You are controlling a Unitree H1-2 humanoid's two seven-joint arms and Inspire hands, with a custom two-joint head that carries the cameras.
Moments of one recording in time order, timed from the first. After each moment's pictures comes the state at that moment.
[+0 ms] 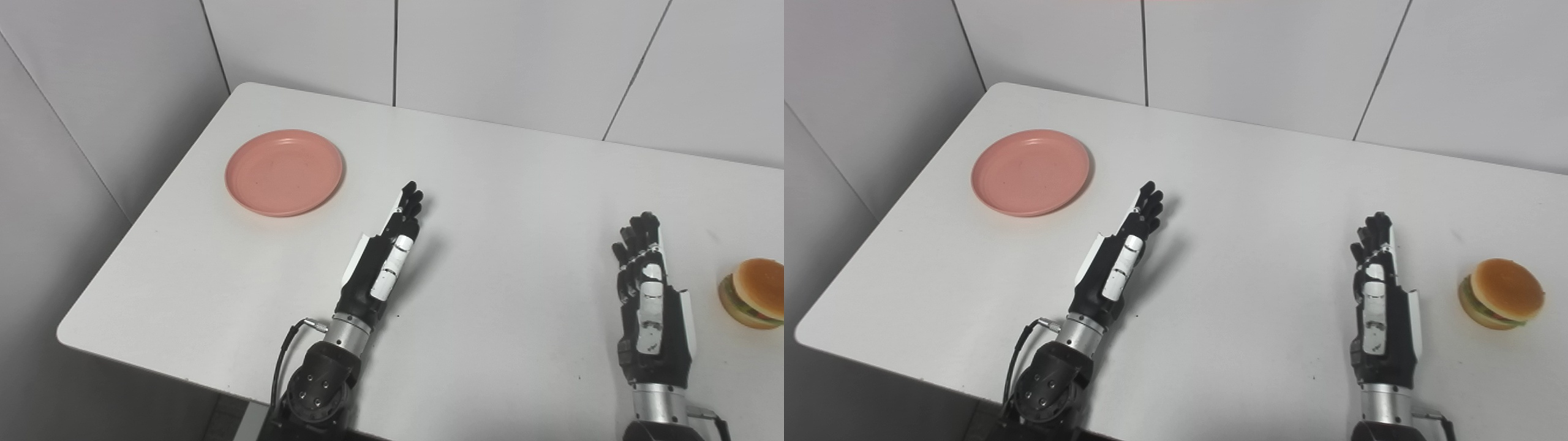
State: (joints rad) left arm -0.05 -0.06 -0.12 0.01 0.07 -0.20 -0.05; right arm -0.09 -0.04 0.02 0.04 0.12 -0.29 0.09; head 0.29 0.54
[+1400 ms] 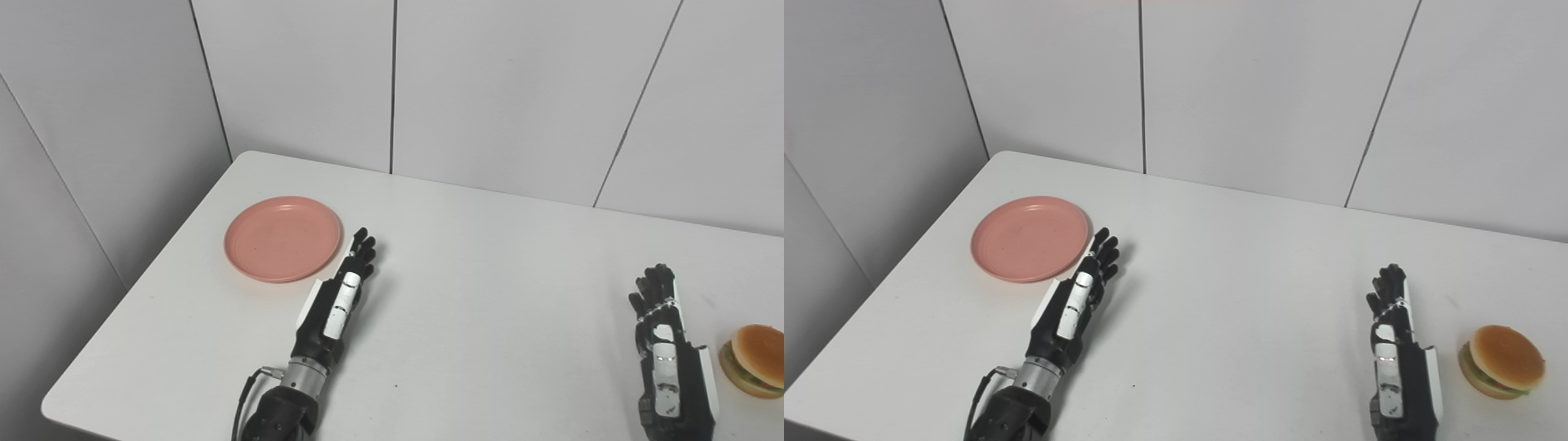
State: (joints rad) left arm -0.09 0.06 0.04 -0.05 -0.11 -0.12 -0.06; right arm -0.13 -0.05 0.01 0.10 0.09 -0.38 0.09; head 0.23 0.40
